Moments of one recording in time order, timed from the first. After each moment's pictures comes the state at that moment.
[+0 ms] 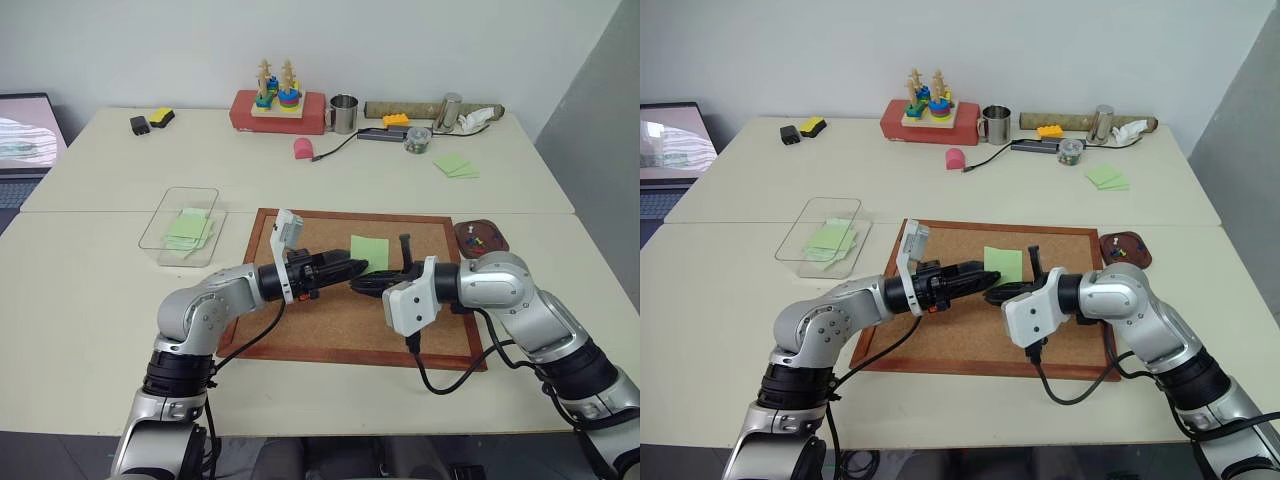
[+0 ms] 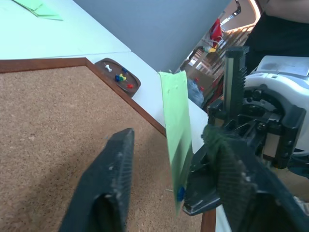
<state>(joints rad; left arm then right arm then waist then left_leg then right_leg) -0.48 0.37 -0.01 -0.07 -0.77 0.86 -0.82 -0.52 -0.65 0.39 -0.21 -0.19 -0.25 0.96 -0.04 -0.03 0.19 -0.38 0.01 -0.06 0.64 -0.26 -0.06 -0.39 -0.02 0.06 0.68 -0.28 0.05</state>
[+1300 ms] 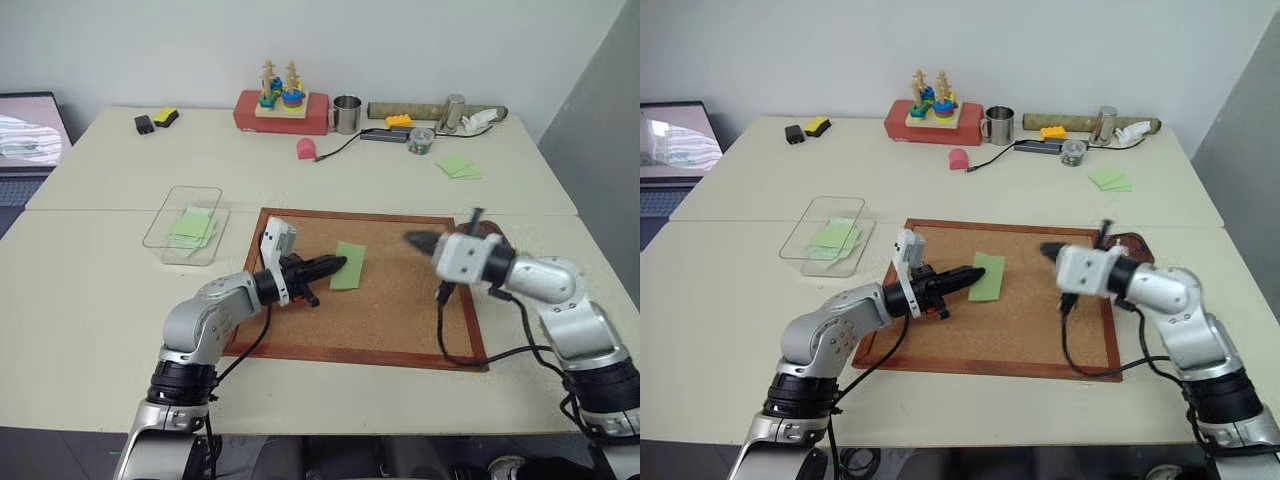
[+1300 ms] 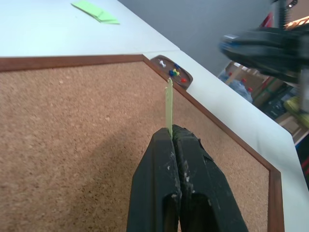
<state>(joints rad) -0.42 0.35 -0.01 -0.05 -0.61 0.70 -0.78 -0.39 -0.69 0.04 -0.10 -0.15 0.00 0.70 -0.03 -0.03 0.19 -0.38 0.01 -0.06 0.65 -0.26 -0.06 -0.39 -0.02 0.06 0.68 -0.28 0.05</state>
